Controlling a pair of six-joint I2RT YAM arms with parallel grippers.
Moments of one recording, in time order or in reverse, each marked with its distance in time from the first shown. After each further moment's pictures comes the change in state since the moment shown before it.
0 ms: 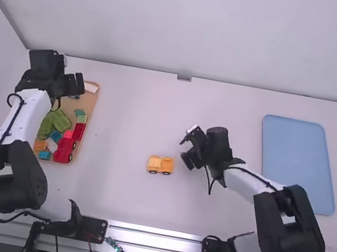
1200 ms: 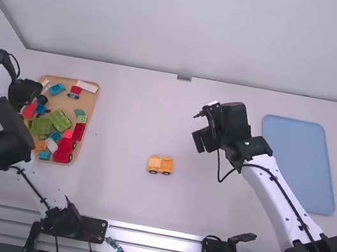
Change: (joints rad) left arm 0.349 0.499 0.524 -0.580 -0.036 -0.705; right arm -0.027 -0.207 0.386 -0.636 0.084 0.149
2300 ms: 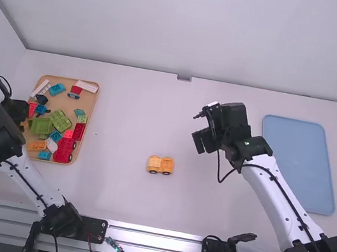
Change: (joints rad) left arm 0.119 0.095 -0.144 0.227 0.016 -0.182; right arm 0.000 0.000 0.000 -0.013 -0.003 -0.001
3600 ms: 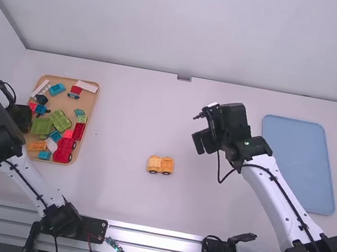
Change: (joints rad) left arm 0.000 0.000 -0.106 0.128 0.008 0.000; right arm 0.008 0.000 0.000 -0.013 -0.001 0.001
